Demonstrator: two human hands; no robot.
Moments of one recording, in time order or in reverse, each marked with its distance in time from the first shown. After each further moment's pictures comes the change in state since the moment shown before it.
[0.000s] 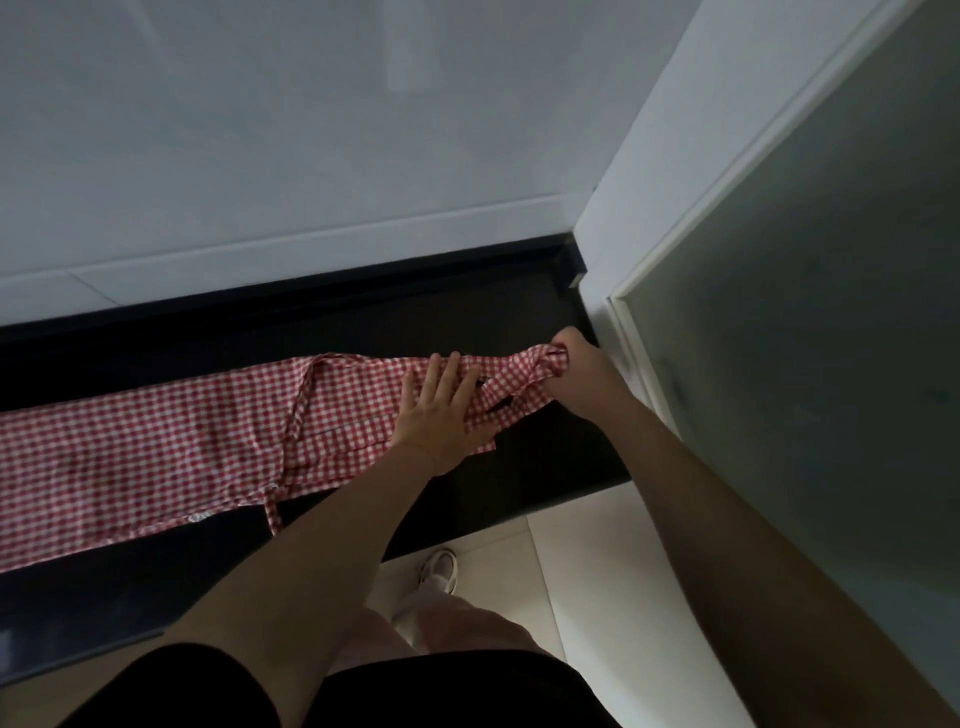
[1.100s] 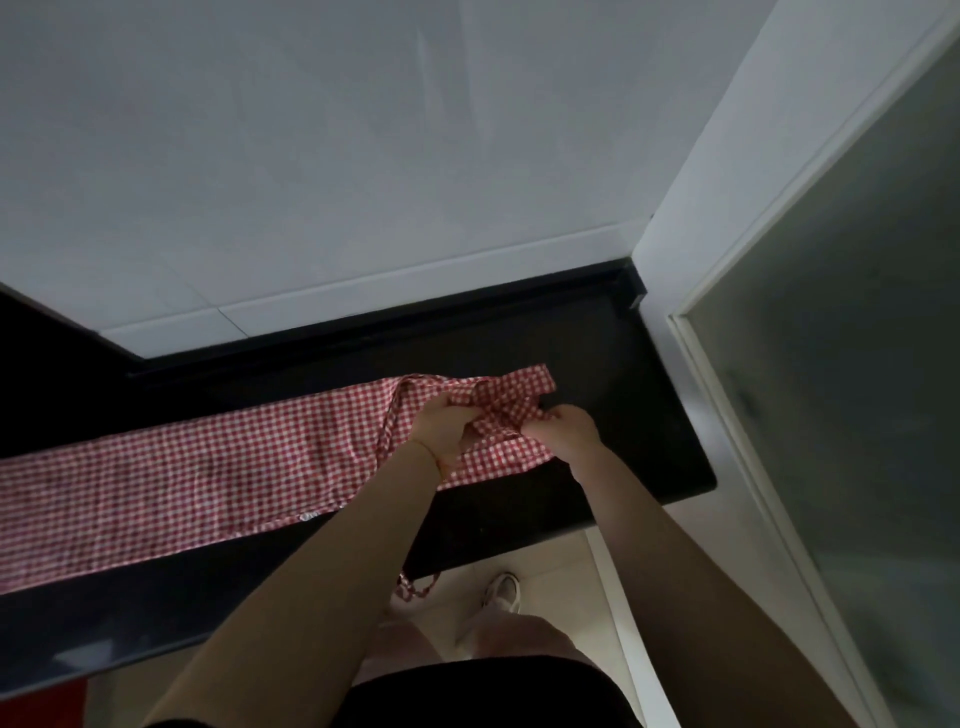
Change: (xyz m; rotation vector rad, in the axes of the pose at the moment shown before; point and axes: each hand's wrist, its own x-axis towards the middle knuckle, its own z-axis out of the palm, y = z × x) left_hand -0.037 -0.059 -0.051 -1.709 0.004 -0.731; right_hand -0.026 -0.067 0.090 0.351 -0.238 0.428
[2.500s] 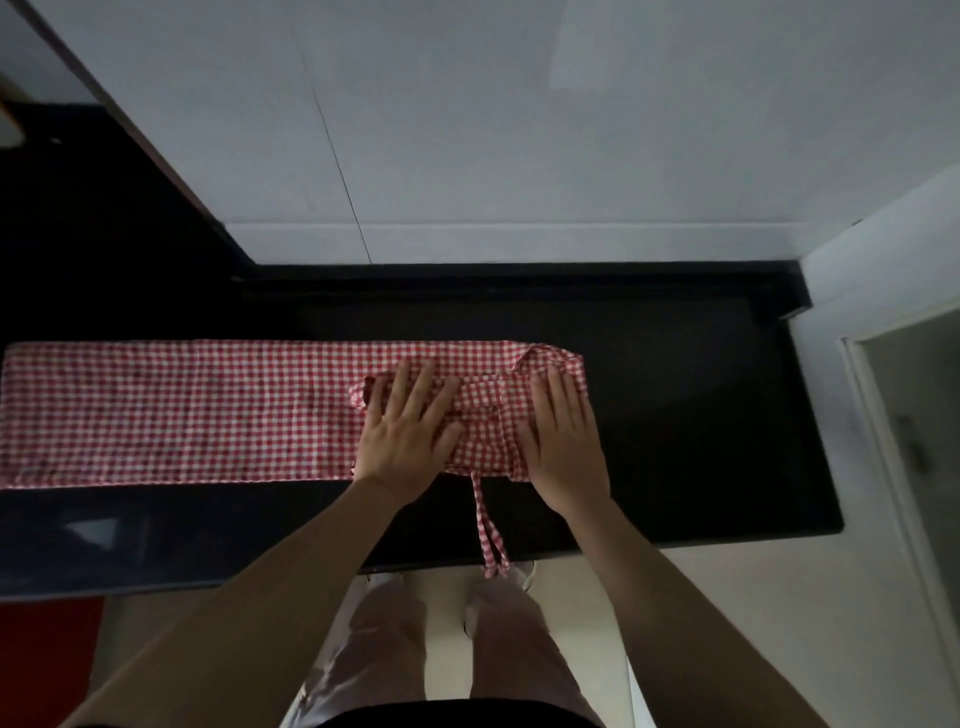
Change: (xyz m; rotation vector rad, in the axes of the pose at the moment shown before) left_hand 0.013 -0.066 -0.207 1.564 0.318 0.689; right_hand 0.013 0.001 0.163 -0.849 0.360 -0.823
